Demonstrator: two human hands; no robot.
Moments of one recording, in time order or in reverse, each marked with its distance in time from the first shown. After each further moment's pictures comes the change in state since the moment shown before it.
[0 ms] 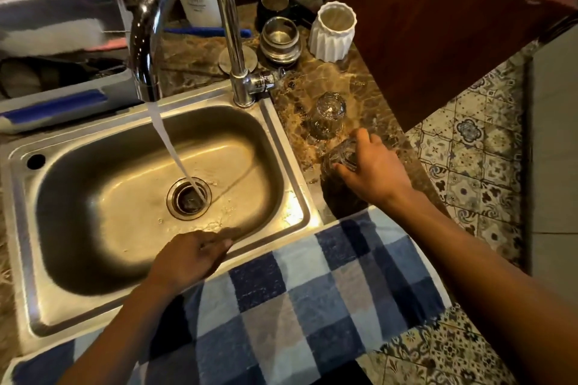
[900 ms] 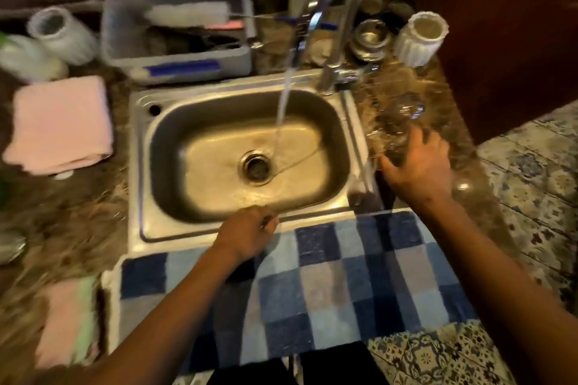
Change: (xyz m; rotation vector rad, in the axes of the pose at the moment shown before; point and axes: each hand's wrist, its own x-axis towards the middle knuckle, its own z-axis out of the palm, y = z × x) left_hand -0.060 -0.011 -0.005 -0.097 0.081 0.088; right_hand -0.035 -0.070 0.002 -0.066 0.130 0.047
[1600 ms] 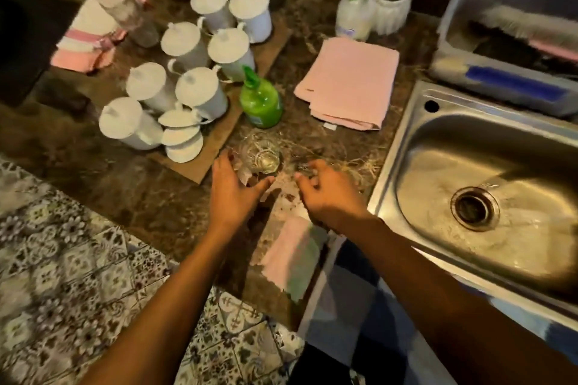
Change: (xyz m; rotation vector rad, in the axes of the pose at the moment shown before) left_hand -0.220 -0.335 -0.143 -0.366 0.959 -0.622; right_hand -0.210 -0.497 0.162 0.333 -0.747 -0.647
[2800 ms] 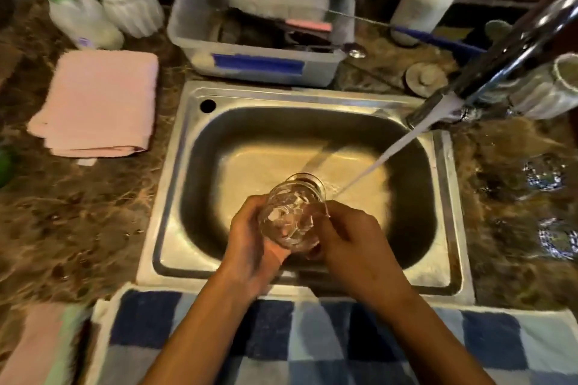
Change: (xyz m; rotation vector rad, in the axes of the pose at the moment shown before) left_hand -0.143 0.250 0.274 -1.318 -0.971 -0.562; right_hand -0.150 0.250 -0.199 0.318 0.395 0.199
